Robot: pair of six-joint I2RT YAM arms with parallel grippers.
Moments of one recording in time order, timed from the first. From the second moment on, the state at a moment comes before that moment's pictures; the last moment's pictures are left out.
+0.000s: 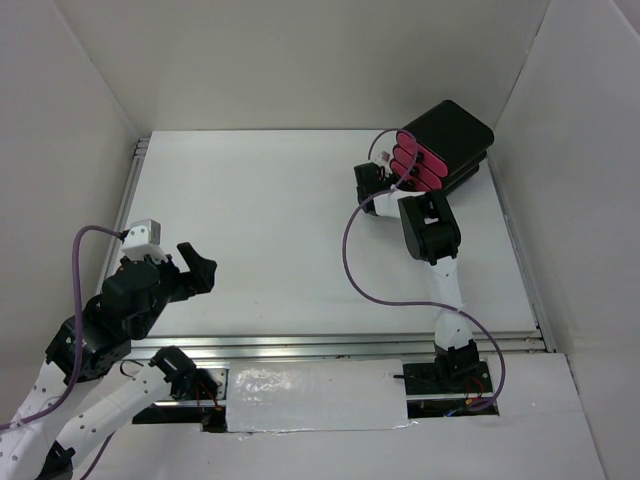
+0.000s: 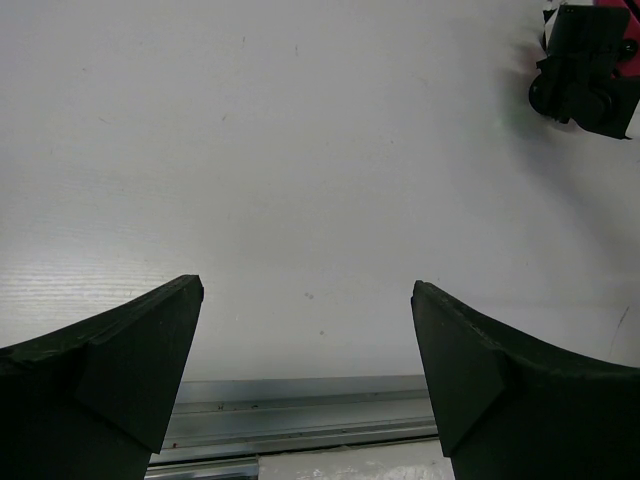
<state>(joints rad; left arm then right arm) -0.64 0.49 0.95 -0.93 -0.46 -0.61 0.30 2.45 1.63 0.07 1.19 -0.50</state>
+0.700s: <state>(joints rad) -0.64 0.50 0.95 -0.94 -0.49 -0.61 0.76 1.77 1.40 -0.51 0.88 0.25</state>
